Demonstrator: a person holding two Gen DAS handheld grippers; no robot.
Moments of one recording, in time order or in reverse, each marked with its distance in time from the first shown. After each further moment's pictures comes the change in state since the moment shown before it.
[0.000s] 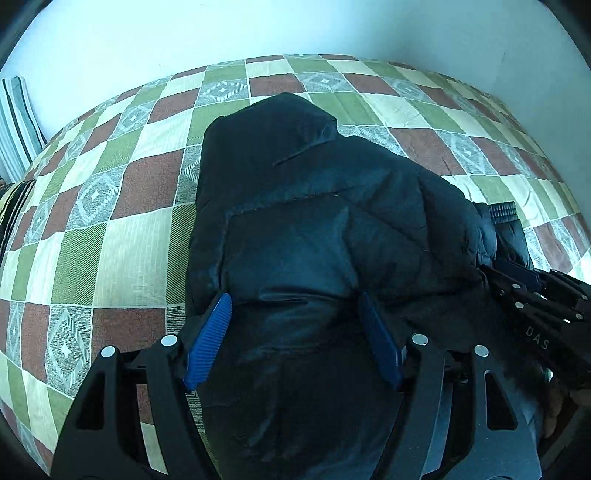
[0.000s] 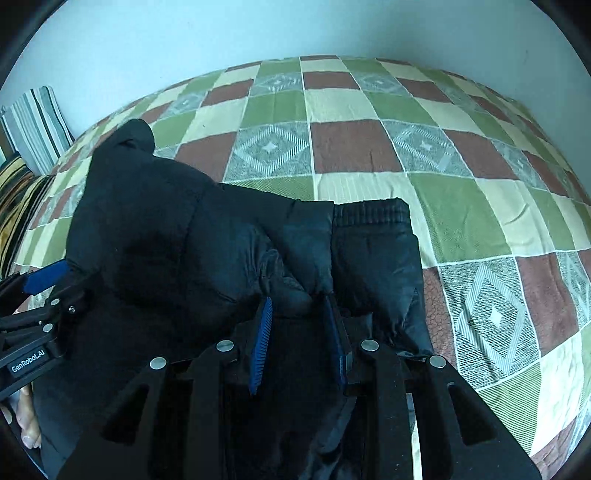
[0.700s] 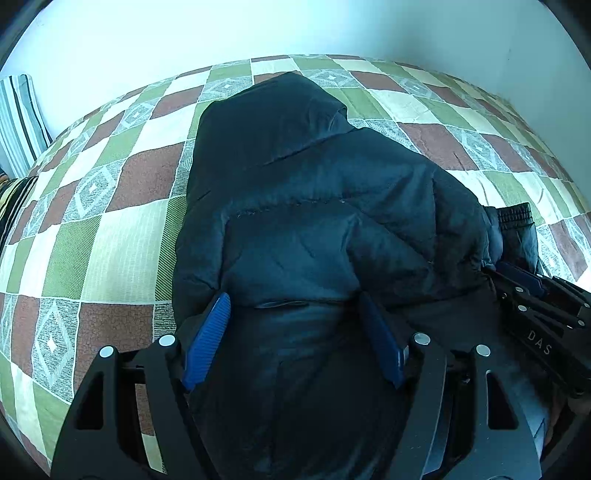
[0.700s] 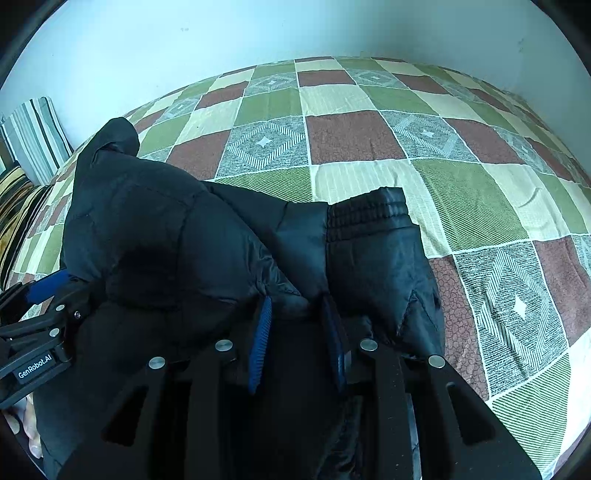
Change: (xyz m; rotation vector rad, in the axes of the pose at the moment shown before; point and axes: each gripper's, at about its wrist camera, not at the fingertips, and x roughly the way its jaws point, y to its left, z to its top) left arm 0.020 -0.003 -0.013 -0.009 -0.043 0.028; right arm 0.019 -0.005 -0.013 0.031 -0.058 0.022
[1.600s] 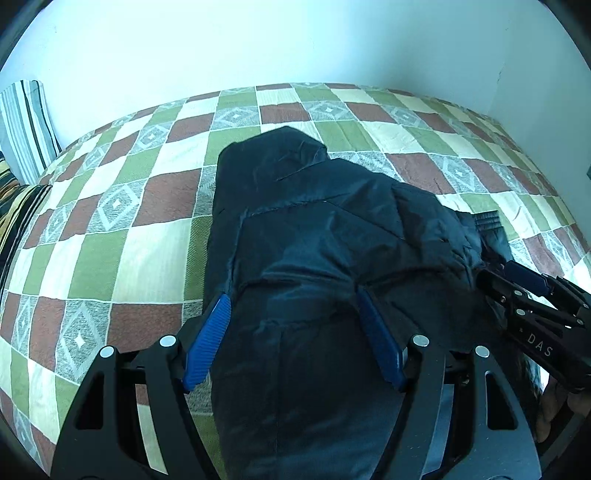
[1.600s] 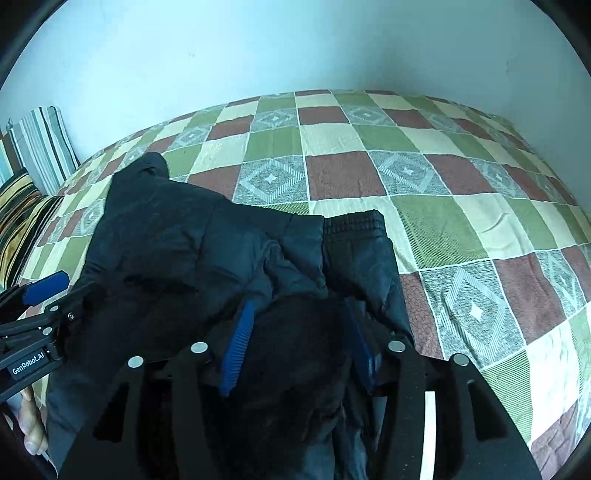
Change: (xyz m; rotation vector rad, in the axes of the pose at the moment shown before) left arm -0.062 0.004 0.000 -0.012 -0.072 -0.015; right arm -0.063 0.007 -0.002 -0.012 -0.084 -0.021
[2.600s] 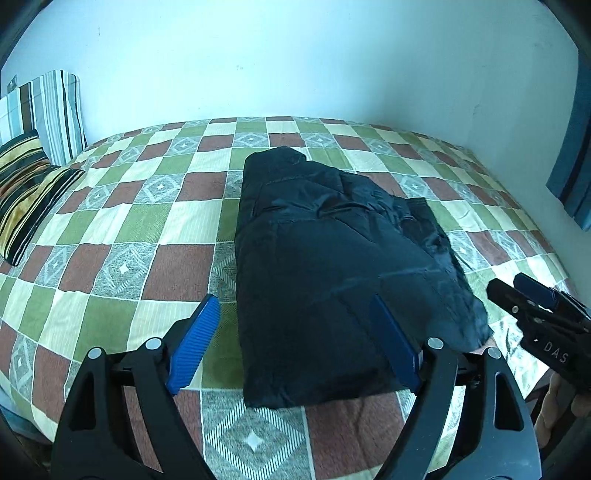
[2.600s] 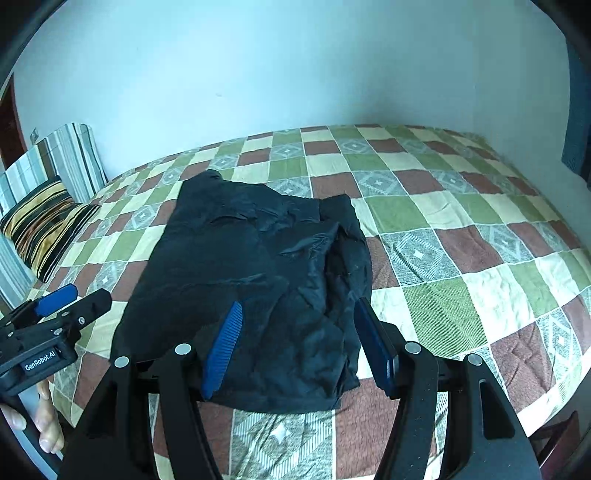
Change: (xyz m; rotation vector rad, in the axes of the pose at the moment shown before) left arm -0.137 0.000 -0.095 -0.061 -0.133 -0.036; right arm -0.144 0.008 -0.082 0.008 -0.128 0.019
